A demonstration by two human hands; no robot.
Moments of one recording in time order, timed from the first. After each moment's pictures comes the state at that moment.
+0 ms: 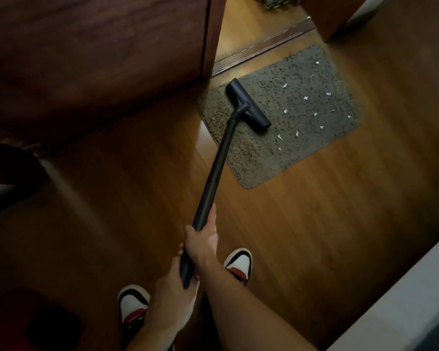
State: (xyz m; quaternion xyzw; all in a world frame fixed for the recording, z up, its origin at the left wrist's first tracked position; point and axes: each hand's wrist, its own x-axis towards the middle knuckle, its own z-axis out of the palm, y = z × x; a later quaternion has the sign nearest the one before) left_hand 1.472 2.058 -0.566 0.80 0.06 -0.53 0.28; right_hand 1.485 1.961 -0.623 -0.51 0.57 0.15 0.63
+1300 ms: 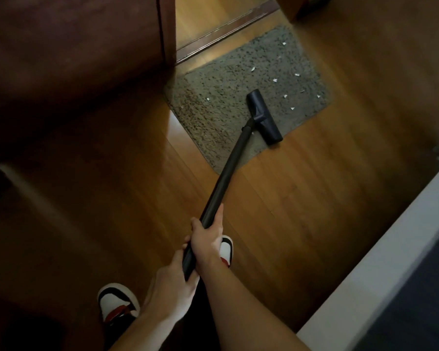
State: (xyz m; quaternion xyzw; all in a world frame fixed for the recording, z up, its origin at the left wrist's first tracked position) left_hand 1.433 2.021 -0.568 0.82 -0.08 -0.54 0.20; right_hand 1.421 1.924 -0.636 -0.44 0.64 0.04 0.63
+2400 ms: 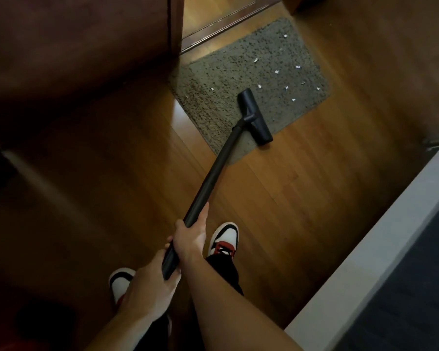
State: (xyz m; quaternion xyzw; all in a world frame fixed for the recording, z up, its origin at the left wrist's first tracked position) left_hand 1.448 2.101 -0.571 0.80 -0.06 -0.56 0.21; right_hand 1.439 1.996 -0.611 -0.43 0.65 0.08 0.62
